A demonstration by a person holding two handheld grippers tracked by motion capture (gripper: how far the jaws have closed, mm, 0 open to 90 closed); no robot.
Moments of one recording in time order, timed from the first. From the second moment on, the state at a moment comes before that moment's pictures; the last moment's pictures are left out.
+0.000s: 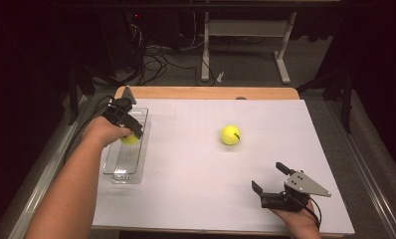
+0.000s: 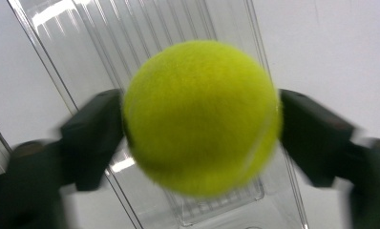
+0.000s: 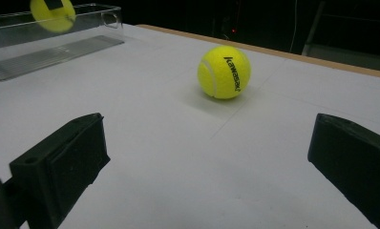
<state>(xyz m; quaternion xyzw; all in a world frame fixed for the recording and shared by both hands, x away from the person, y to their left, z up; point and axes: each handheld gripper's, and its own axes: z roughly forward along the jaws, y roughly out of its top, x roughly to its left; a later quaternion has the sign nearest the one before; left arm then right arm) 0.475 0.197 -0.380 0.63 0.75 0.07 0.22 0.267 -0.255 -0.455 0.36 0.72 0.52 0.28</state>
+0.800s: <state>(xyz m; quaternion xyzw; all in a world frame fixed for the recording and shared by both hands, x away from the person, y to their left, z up) 0.458 0.183 -0.368 0.65 0.73 0.06 0.22 0.267 -0.255 -0.453 0.36 0.72 0.52 0.29</state>
